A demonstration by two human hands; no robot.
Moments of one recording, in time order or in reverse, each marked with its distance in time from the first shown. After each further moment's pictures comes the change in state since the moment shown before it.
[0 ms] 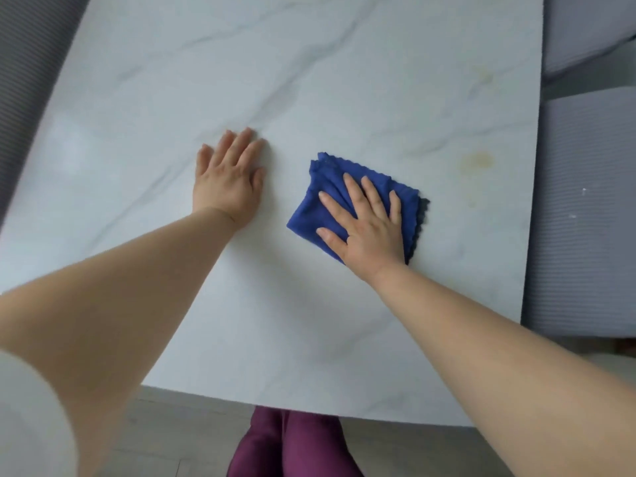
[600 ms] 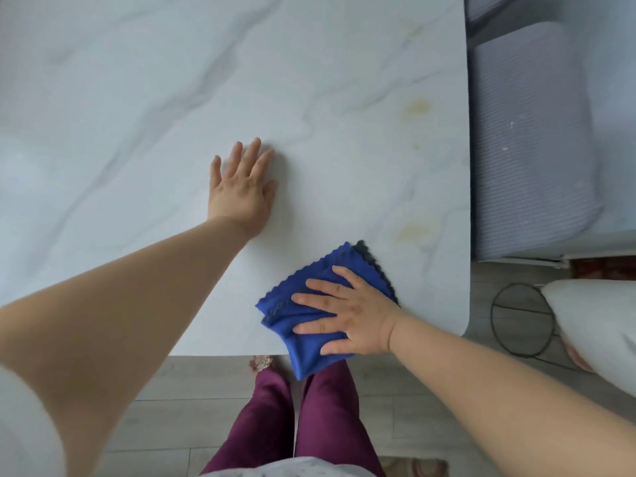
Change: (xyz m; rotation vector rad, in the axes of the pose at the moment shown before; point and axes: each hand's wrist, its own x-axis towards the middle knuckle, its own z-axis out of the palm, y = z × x) left_hand -0.063 0.077 0.013 -0.016 -0.113 0.128; right_hand -0.184 0.009 0.033 -0.020 -0.158 -0.677
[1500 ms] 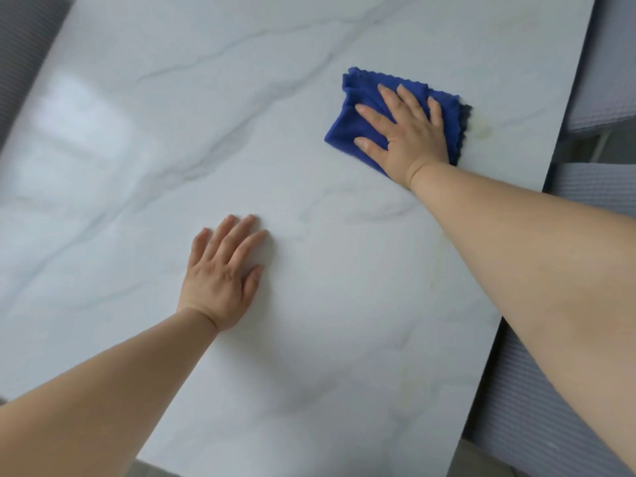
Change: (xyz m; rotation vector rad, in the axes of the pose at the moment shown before) left_hand 0.039 0.025 0.004 0.109 0.031 -0.144; right_hand 0.185 0.392 -0.131 -0.081 0.021 0.561
